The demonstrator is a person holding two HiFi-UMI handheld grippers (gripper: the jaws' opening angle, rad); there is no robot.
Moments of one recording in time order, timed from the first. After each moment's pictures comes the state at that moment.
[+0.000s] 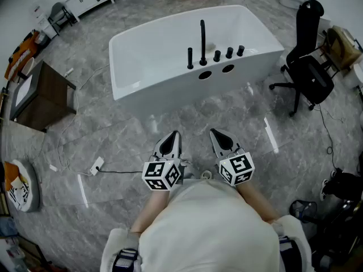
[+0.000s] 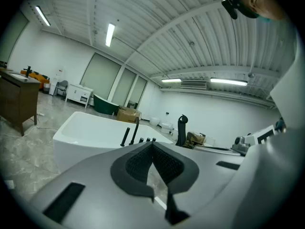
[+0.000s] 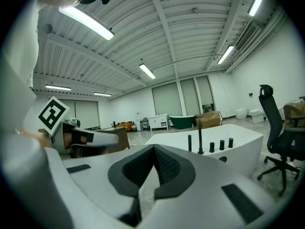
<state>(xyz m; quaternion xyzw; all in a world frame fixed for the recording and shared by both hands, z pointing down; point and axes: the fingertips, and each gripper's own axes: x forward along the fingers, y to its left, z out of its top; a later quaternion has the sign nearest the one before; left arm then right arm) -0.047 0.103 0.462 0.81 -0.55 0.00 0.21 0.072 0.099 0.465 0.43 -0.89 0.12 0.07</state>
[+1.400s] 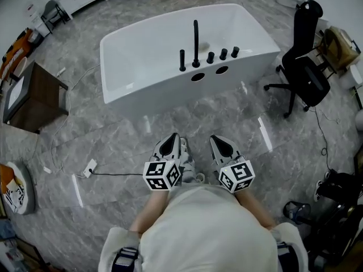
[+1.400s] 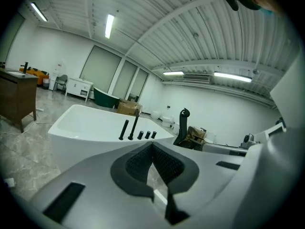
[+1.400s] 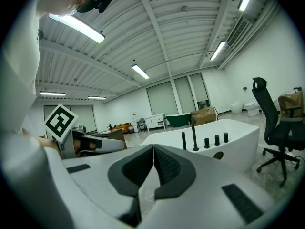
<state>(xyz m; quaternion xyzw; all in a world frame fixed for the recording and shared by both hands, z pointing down) -0.019 0.065 0.491 0.80 -0.55 0.04 0.25 0.105 0.079 0.479 0.45 -0.88 0.16 0.05</state>
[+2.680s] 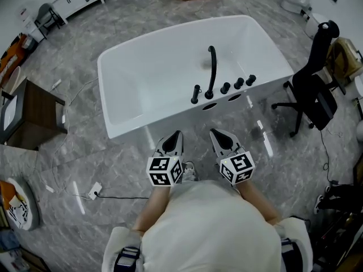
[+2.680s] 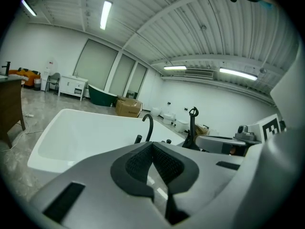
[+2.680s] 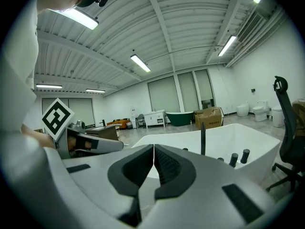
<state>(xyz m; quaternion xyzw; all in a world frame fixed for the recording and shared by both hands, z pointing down) -0.090 -0.189 0.502 0.81 -0.53 0.07 0.25 0.020 -0.187 0.484 0.44 -0.88 0.14 0.09</state>
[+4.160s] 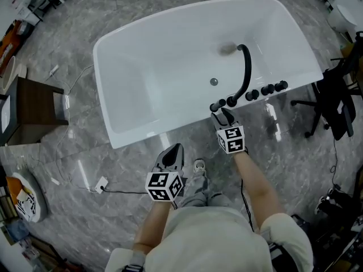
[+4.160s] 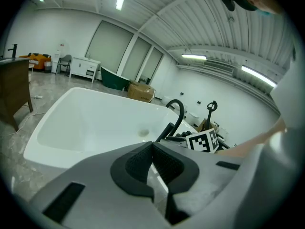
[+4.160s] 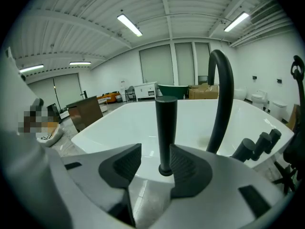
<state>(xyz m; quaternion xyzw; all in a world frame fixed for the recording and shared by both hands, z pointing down) -0.169 -0.285 0.611 0.76 -0.54 0.11 0.35 -0.027 -0.412 0.725 0.45 -0.84 0.20 0.25</state>
